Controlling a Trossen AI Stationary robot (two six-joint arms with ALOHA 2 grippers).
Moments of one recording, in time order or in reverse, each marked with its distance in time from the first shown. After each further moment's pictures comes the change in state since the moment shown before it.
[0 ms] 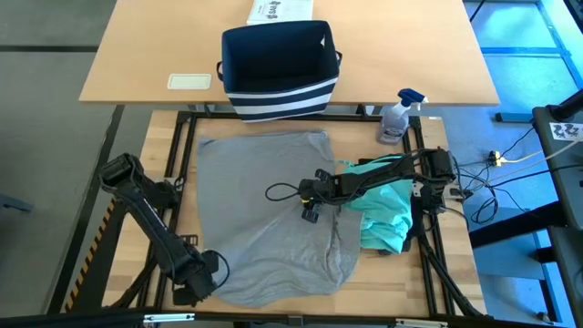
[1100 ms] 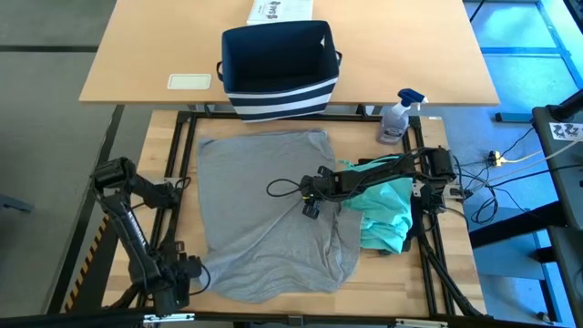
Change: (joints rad) left arm -0.282 -0.002 -0.173 0.219 -0.335 -0.383; right arm -0.025 0.001 -0.001 -0.044 0.027 0.015
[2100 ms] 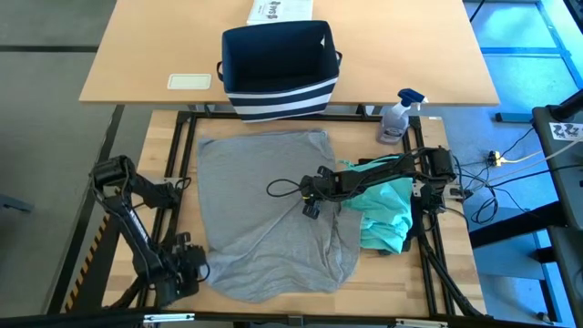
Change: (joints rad) left arm -0.022 -0.005 -0.210 0.181 -0.253 -0.072; right arm 0.000 0.001 -0.002 0.006 -0.001 -0.010
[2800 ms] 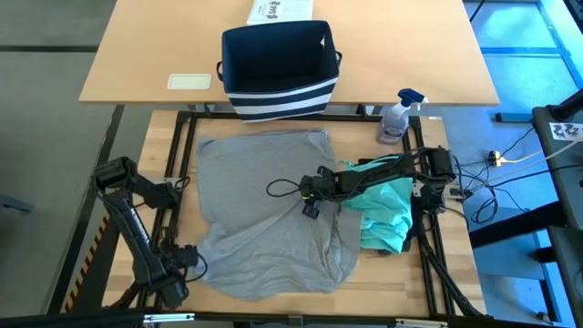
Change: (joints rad) left arm 0.091 0.008 0.310 -0.599 0.440 0.280; right arm 0.000 0.000 0.000 0.006 -0.001 -0.006
